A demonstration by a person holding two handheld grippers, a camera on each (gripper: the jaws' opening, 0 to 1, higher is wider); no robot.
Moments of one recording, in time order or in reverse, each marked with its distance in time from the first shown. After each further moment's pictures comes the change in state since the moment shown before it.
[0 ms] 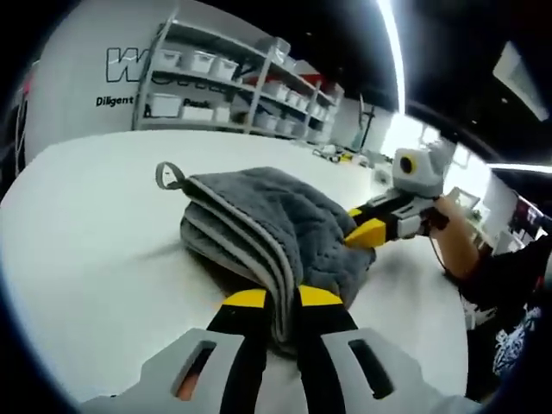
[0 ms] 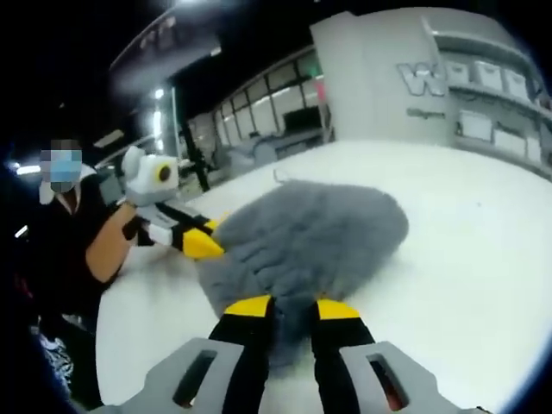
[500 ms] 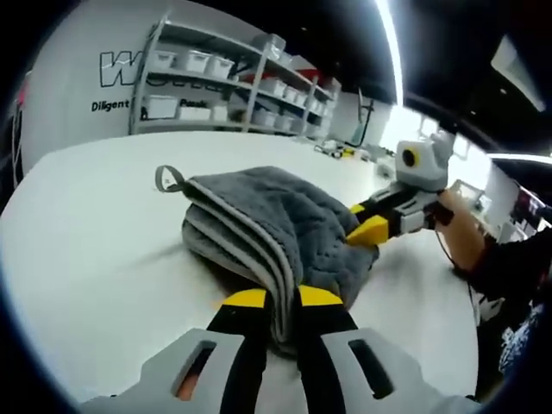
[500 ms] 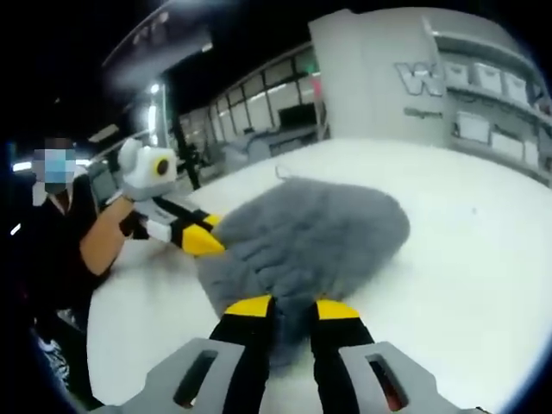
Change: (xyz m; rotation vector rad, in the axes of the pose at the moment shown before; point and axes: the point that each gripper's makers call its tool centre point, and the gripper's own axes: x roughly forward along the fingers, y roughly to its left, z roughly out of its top) left arm 0.015 0.016 0.014 0.033 0.025 0.003; right arm 0.009 -0.015 0.010 -0.018 0.027 -0.035
